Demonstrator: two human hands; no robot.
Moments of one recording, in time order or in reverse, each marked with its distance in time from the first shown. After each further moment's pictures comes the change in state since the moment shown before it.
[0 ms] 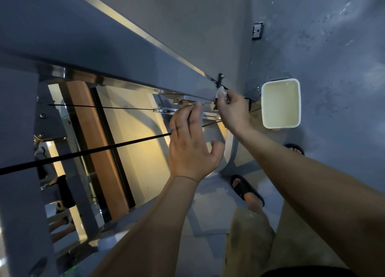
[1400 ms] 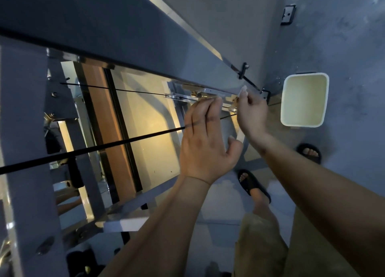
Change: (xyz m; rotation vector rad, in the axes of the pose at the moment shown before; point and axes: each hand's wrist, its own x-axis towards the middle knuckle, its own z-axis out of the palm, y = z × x) left_hand 0.001 -0.001 0.002 0.039 0.071 0.041; right_hand 0.010 0.042 0.027 0.025 0.082 -0.021
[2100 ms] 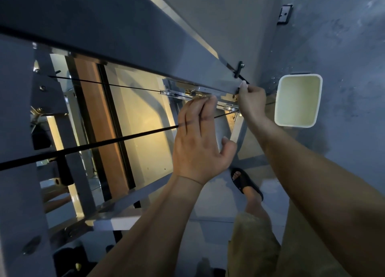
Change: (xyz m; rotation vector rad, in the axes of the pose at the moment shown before) left_hand 0.001 0.001 0.000 -0.013 0.011 -0.011; right_hand 0.046 0.015 0.001 -0.013 -0.060 0.220
